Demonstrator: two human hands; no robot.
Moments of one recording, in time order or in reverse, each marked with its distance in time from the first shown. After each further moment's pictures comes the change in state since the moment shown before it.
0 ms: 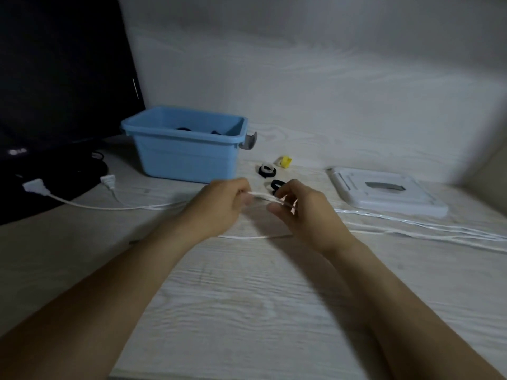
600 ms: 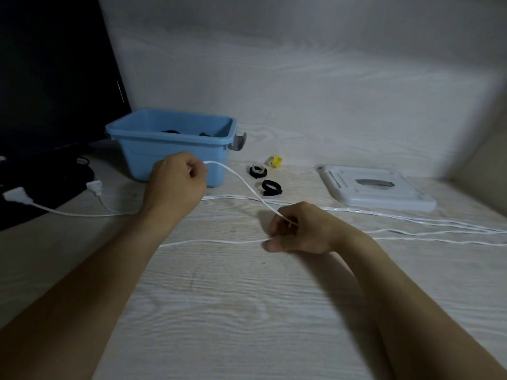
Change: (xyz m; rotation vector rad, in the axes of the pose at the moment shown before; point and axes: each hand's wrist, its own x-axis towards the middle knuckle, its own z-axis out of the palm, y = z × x) left_hand 0.008 -0.014 -0.030 0.004 0.462 -0.213; right_hand -0.006 0.011 -0.024 -0.025 -0.532 0.242
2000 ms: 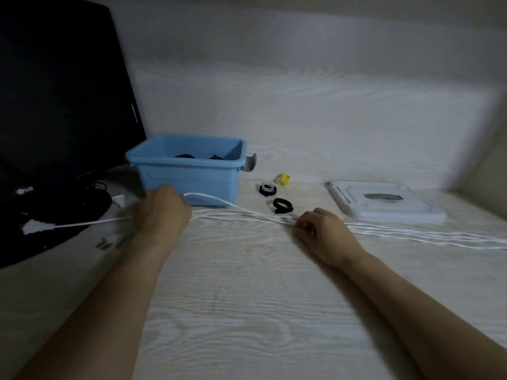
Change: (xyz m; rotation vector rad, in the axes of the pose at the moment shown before) left_hand 0.020 -0.040 -0.014 0.464 -0.120 -0.295; right_hand 0.023 0.033 0.019 -0.212 0.496 -0.073
